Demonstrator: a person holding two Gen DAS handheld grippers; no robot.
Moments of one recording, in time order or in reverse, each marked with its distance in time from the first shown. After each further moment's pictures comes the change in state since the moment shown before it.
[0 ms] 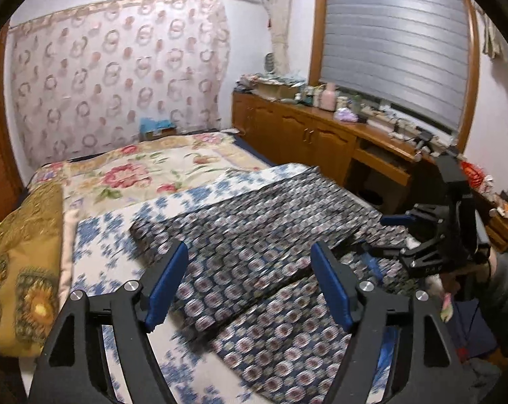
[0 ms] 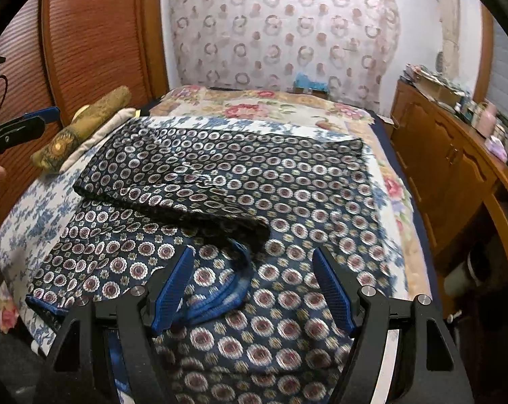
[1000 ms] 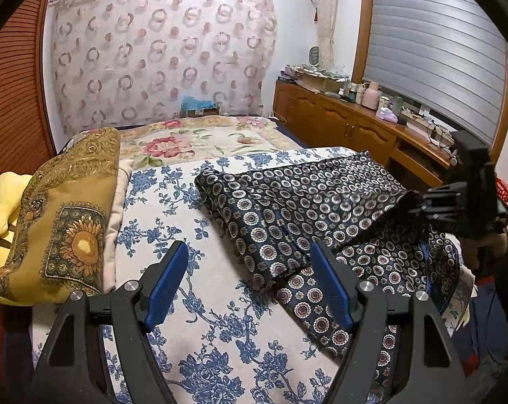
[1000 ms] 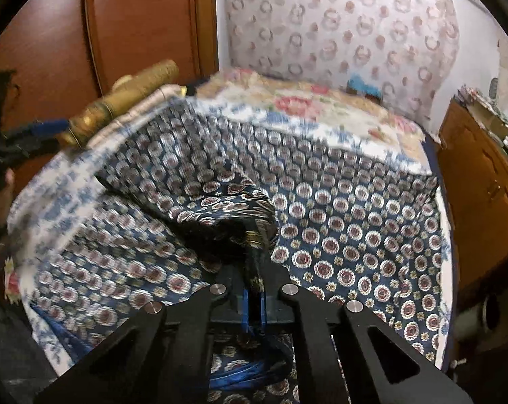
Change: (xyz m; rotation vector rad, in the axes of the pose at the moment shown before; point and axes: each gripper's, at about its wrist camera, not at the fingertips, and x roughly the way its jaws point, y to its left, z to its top) left arm -0.009 0.057 -0.047 -0.116 0.038 0.116; right arm 0.046 0.024 0.048 -0.153 0.025 0.157
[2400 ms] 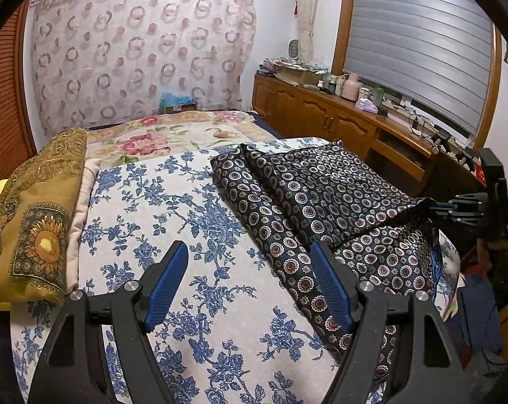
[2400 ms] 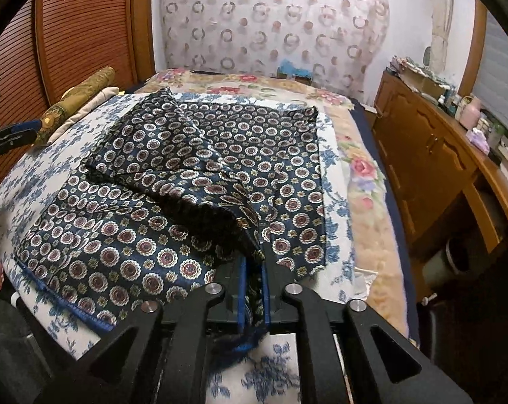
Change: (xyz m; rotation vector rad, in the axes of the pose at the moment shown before) left arm 0.008 -0.033 -0.002 0.034 0.022 -0.074; right arm -0.096 -0.036 -0.080 0.143 0.030 -0.228
